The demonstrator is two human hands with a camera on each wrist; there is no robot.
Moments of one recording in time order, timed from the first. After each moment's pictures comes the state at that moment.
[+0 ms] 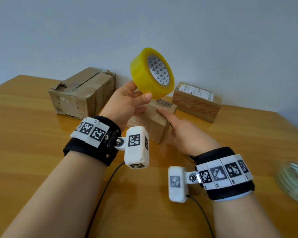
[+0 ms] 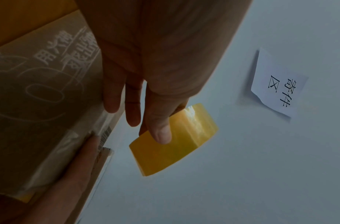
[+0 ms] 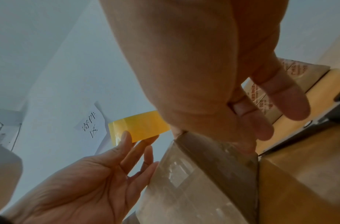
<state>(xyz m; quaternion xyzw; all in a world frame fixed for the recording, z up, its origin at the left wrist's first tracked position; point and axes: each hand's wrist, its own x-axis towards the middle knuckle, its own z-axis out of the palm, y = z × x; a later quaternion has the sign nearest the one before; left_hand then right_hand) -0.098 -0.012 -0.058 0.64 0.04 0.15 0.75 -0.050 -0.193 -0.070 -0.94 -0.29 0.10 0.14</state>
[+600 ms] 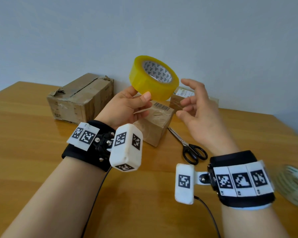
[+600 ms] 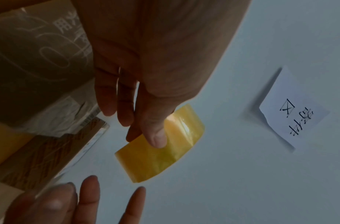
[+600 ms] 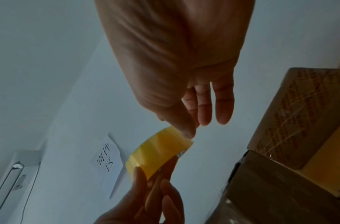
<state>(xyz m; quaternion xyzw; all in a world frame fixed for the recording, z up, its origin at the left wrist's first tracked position) -0.098 -0.013 -0.052 0.58 0.02 0.10 0.81 -0.049 -0.217 -0.033 -0.87 -0.29 -0.10 0.38</state>
